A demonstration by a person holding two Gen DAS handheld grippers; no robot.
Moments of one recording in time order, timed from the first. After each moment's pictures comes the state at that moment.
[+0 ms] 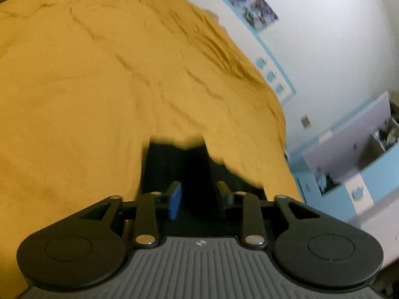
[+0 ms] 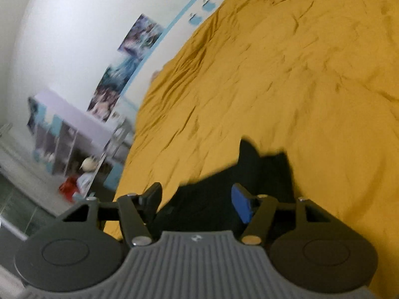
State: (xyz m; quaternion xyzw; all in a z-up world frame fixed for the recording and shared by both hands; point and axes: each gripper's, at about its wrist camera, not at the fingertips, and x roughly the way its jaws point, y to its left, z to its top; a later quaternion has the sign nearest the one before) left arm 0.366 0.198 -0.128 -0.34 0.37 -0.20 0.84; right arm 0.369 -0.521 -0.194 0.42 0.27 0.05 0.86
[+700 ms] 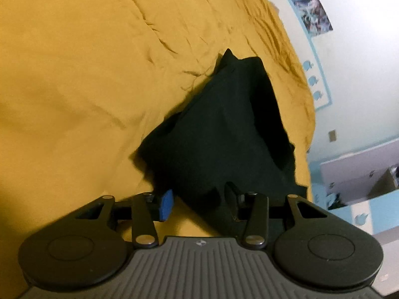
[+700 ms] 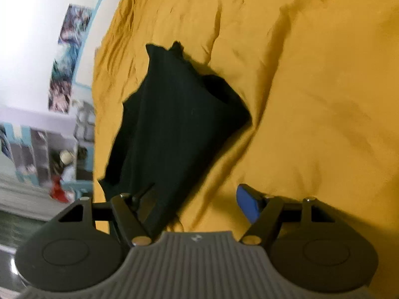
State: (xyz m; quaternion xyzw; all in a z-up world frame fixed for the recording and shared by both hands) left arm 0.283 0.192 -0.229 -0.45 0.43 -0.11 0.78; right arm 0.192 -0.495 -0.263 0.53 0.38 -0.03 0.76
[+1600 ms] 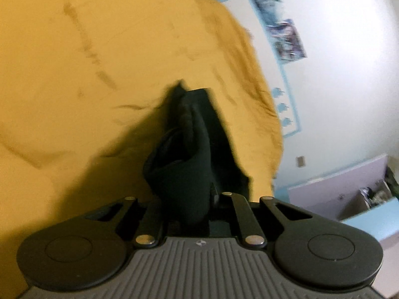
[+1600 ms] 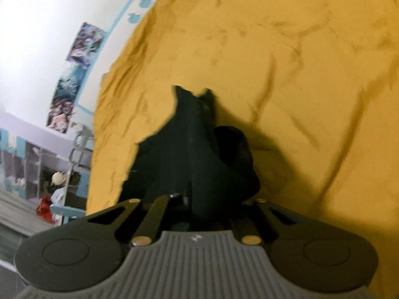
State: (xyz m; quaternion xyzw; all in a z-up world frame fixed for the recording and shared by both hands) left arm 0.293 0.176 -0.176 -0.49 0.34 -0.15 0.79; right arm 0.256 -0.485 -0.210 0.47 0.32 -0.07 0.82
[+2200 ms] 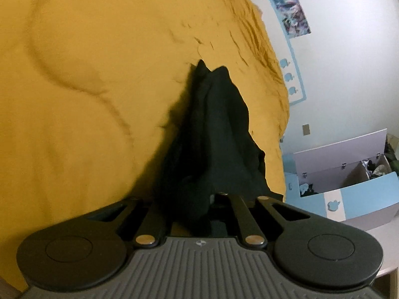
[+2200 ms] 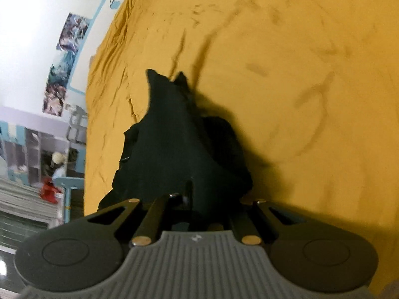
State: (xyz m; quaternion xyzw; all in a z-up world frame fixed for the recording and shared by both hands) left arm 0.104 0.216 -0.223 -0.48 0.40 -0.16 0.76; right arm 0.019 -0.509 -0.228 0.51 0.37 -0.06 0.77
